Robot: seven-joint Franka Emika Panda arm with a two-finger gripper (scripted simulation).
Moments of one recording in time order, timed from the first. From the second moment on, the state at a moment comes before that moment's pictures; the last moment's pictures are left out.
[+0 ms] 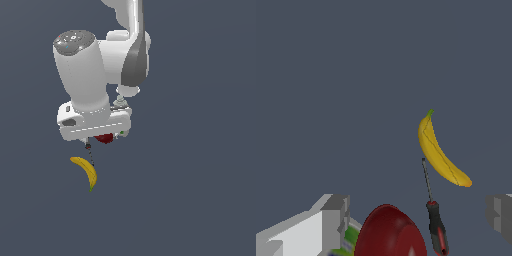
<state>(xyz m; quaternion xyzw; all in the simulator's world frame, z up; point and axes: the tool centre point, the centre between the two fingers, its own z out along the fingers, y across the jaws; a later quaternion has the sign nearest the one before) 0.058 -0.091 0.241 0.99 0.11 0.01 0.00</state>
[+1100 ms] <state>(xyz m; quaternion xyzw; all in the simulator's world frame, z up) 0.080 -0.181 0.099 0.95 0.30 0.00 0.00</state>
